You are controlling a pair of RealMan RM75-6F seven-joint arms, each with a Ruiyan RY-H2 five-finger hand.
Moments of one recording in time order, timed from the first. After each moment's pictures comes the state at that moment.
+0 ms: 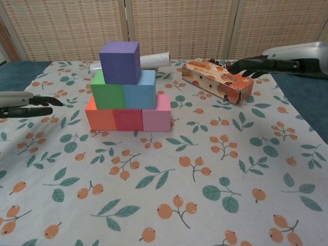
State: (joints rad) left arm -0.69 -1.30 -0.01 -1.32 1.25 0.74 -0.11; right arm 0.76 -1.15 0.19 -1.58 -1.28 0.58 0.29
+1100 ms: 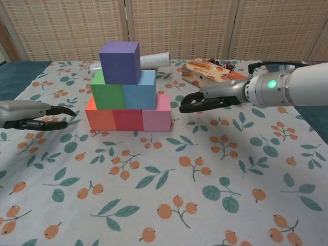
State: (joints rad) left arm -0.71 -1.38 -0.03 -1.30 1.20 0.72 0.07; right arm 1.04 -1.47 0.10 -1.33 -0.95 0.50 -0.15
